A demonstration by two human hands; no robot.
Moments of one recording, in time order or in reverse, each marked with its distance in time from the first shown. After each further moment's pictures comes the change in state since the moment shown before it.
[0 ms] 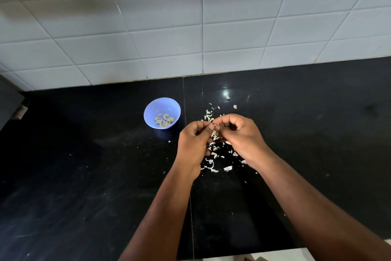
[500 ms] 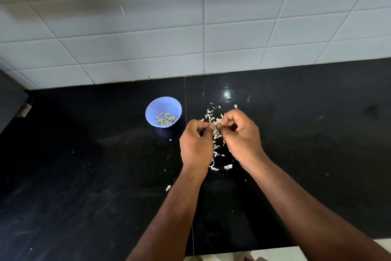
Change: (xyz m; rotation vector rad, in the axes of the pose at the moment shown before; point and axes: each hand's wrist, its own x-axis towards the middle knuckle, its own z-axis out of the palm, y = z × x) left_hand -0.007 -0.009 0.012 0.223 0.252 0.167; right_hand -0.009 0.003 0.014 -0.075 0.198 -0.131
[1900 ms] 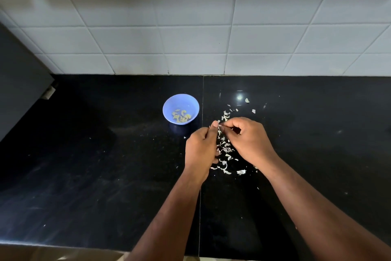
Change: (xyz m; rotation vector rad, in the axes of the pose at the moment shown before) left_hand 0.007 -0.006 -0.027 -0.063 -0.081 -0.188; right_hand 0.019 -0.002 0.011 -0.325 -0.257 -0.116
